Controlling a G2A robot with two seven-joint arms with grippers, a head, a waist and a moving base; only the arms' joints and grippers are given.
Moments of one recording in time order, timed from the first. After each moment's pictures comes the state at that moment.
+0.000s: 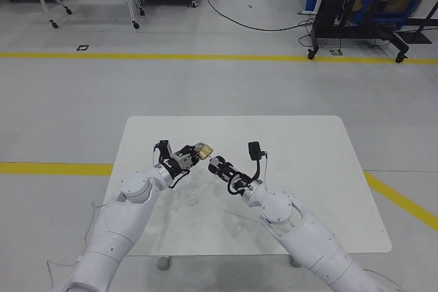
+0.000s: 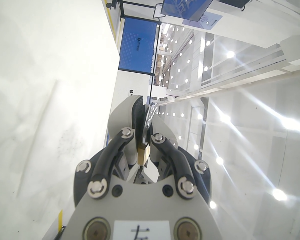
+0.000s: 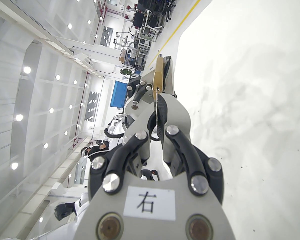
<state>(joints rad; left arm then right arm) 1.06 -1.29 -1.12 -1.10 -0.53 -0.04 -0.63 -1.21 -1.27 0.86 -1.47 0.12 -0.02 0.15</state>
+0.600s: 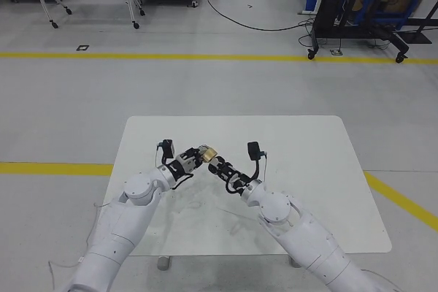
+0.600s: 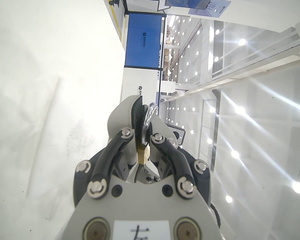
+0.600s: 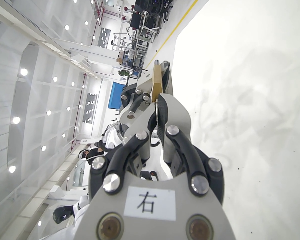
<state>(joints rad) 1.07 -1.30 -1.11 -1.13 -0.44 -0.07 -0.63 -1.21 -1.29 0.87 -1.45 0.10 -0.01 0.15</state>
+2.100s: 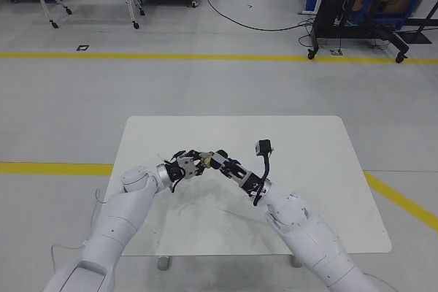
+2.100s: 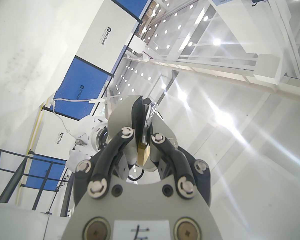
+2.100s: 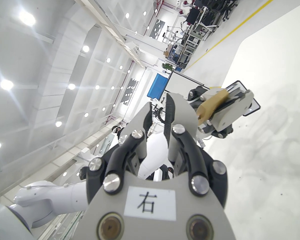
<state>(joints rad) 0.90 -1.34 -1.08 -0.79 -0.85 0.23 -1.07 -1.25 -1.30 0.98 -1.42 0.12 -0.43 0.28</state>
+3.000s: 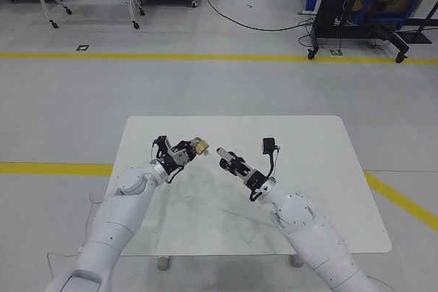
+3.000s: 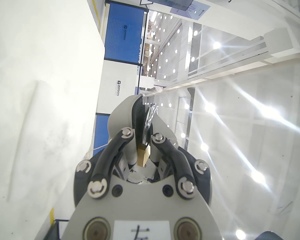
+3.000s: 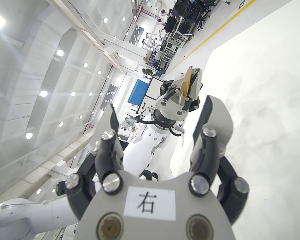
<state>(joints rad) 0.99 -1.31 -1.15 -0.96 -0.60 -0.14 -0.76 -1.29 -1.29 1.04 -1.48 0.03 -0.30 0.27</state>
